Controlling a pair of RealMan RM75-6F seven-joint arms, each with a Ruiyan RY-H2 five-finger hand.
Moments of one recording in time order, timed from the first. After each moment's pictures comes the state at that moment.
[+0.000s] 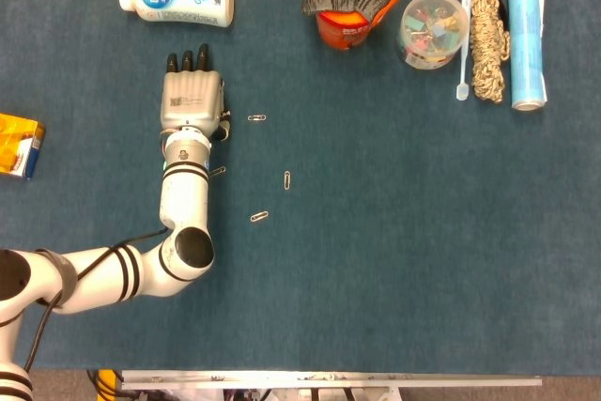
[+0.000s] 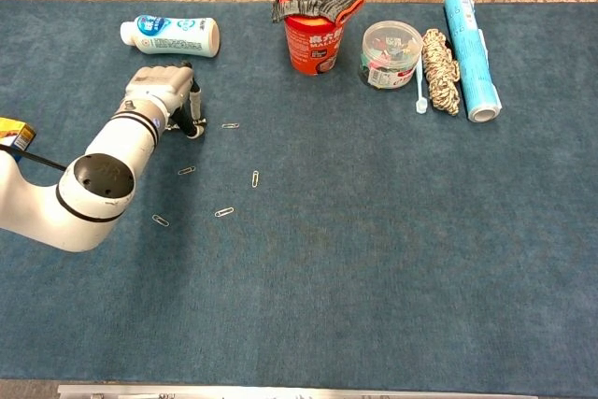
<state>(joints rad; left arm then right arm) -0.91 -1.84 -0.30 -1.27 0.34 1.10 0.93 0.06 -0.99 0.09 -1.74 -1.31 1.38 -0.01</state>
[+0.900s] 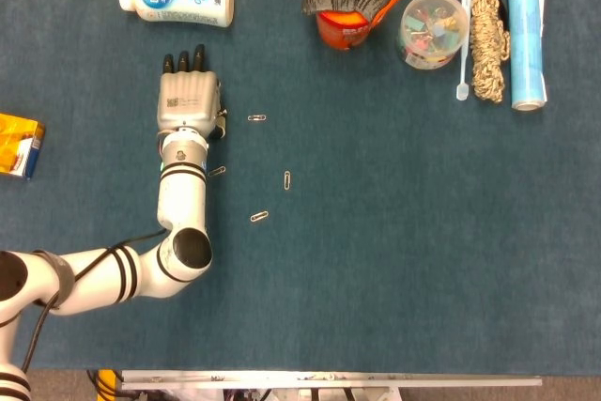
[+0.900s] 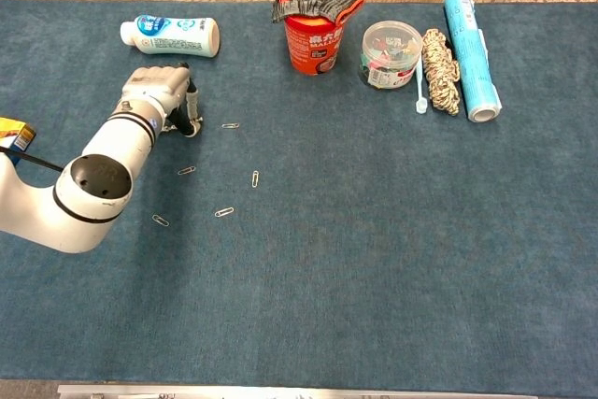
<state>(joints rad) -0.90 -1.83 -0.30 -1.28 0.34 1.11 0.93 0.06 -0.99 0.09 -1.75 -1.31 1.37 -0.01</state>
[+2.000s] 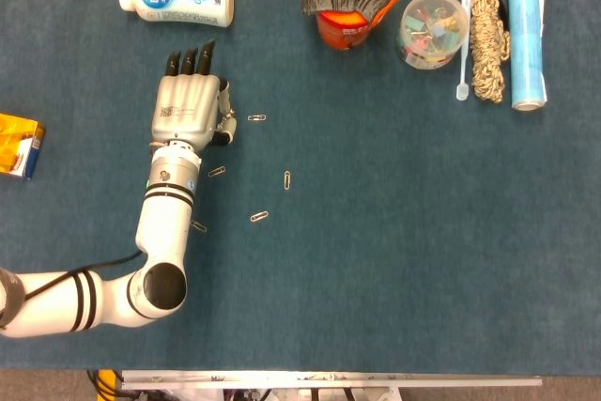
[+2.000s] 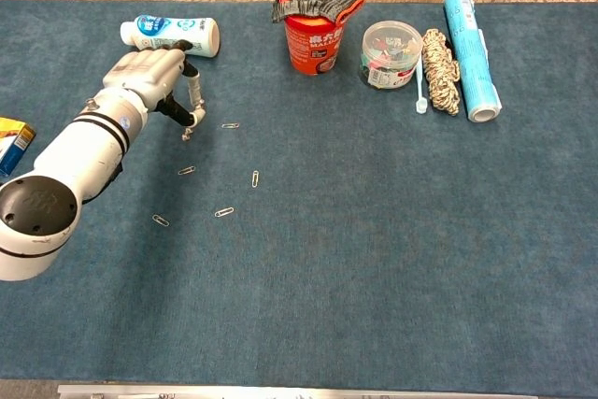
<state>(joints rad) -0.81 -1.69 -0.26 -1.59 0.54 1.22 0.80 0.06 -1.00 0.08 -1.75 -1.32 1.37 -0.02</state>
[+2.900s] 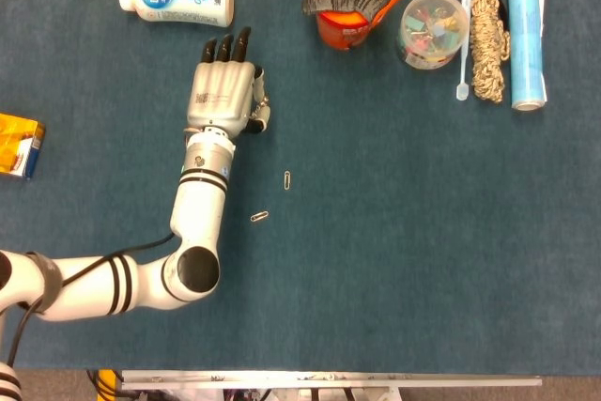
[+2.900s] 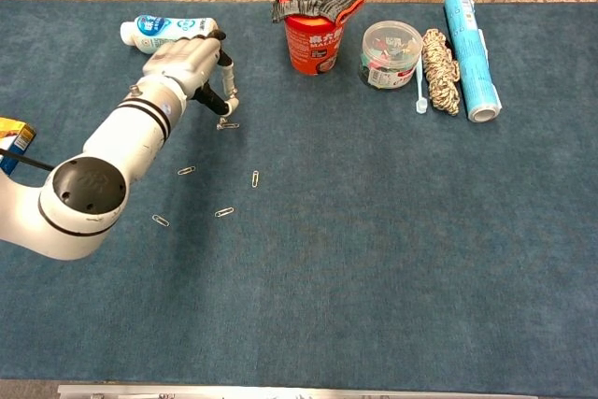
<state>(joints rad) -0.91 -1.79 -0.33 -1.48 0.49 1.18 0.81 0.05 -0.98 0.09 -1.76 -1.33 1.40 -0.01</state>
